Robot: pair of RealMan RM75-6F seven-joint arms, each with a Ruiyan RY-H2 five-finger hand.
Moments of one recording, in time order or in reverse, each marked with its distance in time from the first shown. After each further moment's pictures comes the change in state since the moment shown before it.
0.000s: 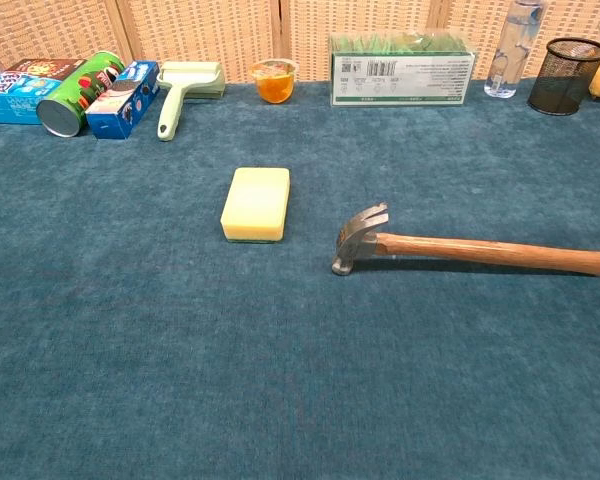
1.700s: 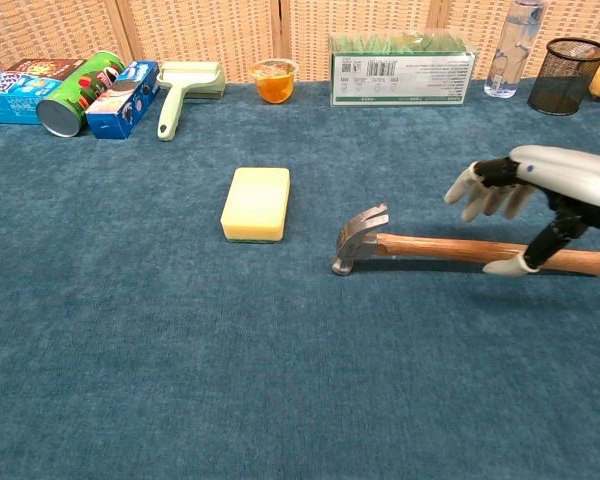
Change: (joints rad) left arm -0.071 0.040 -0.034 0.045 -0.018 -0.077 -0.066; right arm 0.299 -0.330 0.079 -0.014 0.298 -0.388 -0.238
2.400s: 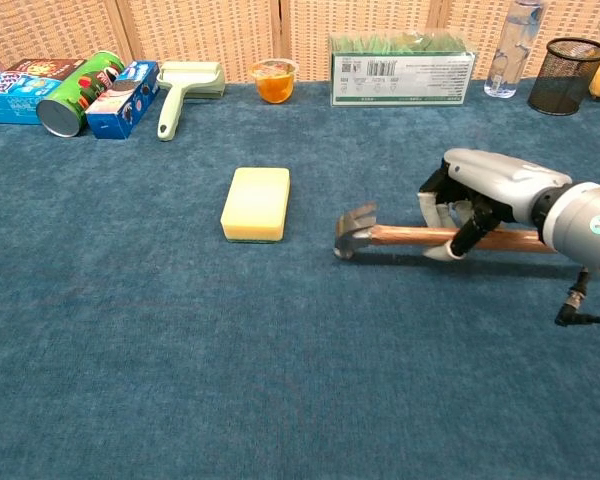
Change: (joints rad) left arm 0.057 0.012 -0.002 0.108 -0.059 0.045 -0.126; right arm 0.112 -0.207 0.069 0.207 0.106 -0.020 -0.026
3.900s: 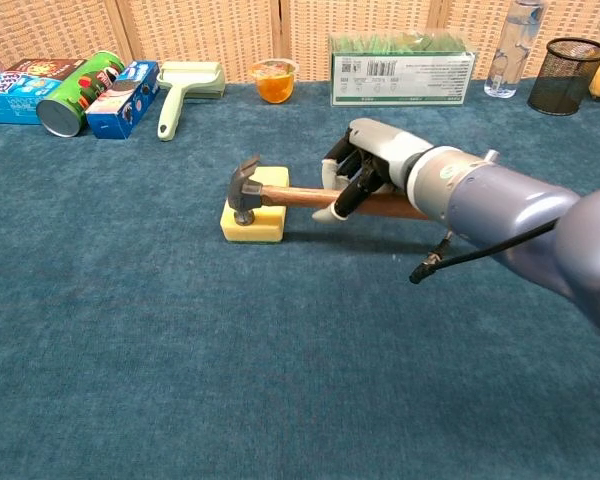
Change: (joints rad) left arm 0.014 -0.002 0.001 0.021 -0.007 -0.010 -0.015; right arm 0.259 -0.198 0.146 0.077 0.353 0.006 -0.040
